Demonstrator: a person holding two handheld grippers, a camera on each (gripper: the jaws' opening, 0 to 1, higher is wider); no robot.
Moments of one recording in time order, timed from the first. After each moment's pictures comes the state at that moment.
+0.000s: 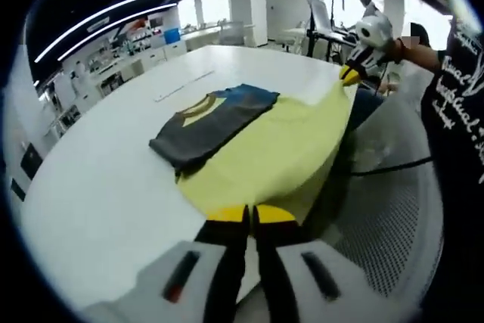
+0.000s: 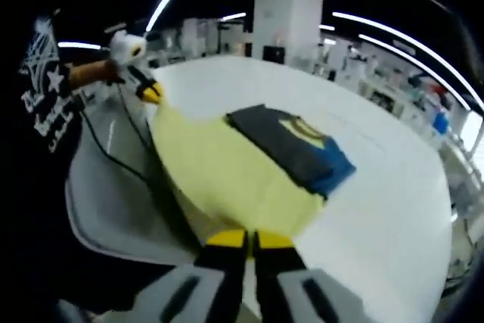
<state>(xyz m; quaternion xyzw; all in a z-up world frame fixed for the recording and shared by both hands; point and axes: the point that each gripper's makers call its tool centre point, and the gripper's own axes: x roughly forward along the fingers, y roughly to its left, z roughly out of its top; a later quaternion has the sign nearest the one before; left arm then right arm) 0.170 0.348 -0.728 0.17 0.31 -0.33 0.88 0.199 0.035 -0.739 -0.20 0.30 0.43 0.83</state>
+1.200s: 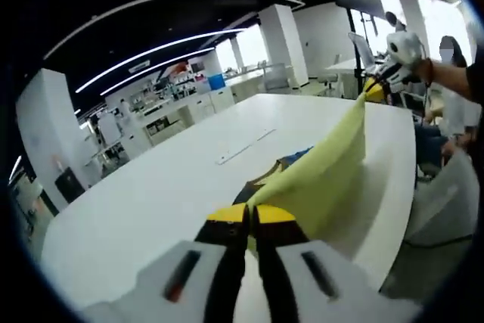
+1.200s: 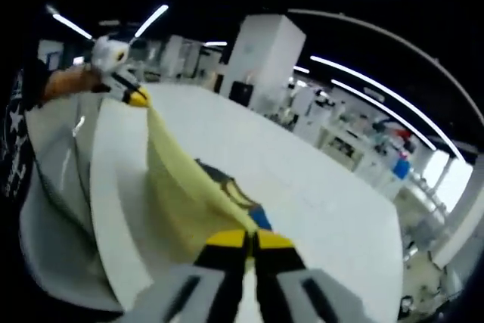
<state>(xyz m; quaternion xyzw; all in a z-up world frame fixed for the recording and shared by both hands) 0.305 0.362 -0.642 0.18 0.17 -0.23 0.94 0.337 0.047 -0.649 -0.24 0.17 0.35 0.89</state>
